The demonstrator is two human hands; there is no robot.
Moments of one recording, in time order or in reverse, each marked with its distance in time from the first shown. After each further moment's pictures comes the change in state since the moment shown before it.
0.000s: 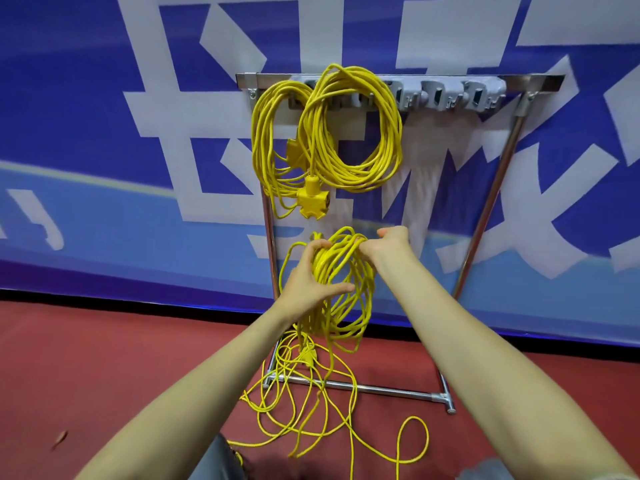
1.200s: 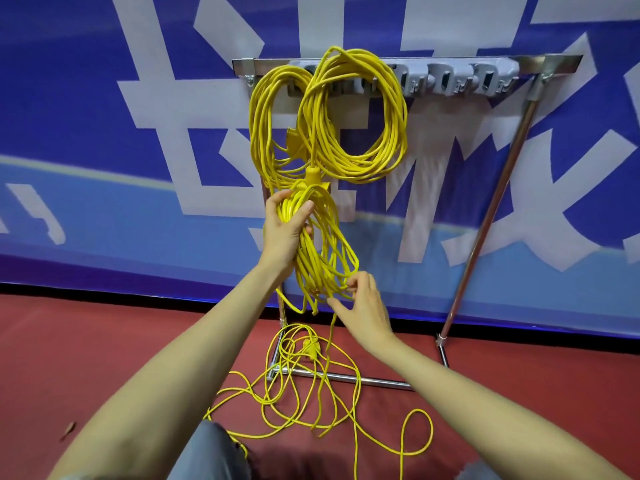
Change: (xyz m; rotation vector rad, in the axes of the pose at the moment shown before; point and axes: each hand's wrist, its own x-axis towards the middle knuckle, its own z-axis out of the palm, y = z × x) left_hand 0.054 0.028 -0.028 -0.484 0.392 -0.046; right_hand 0.055 0.064 -0.128 -1.631 -0.391 -1.094
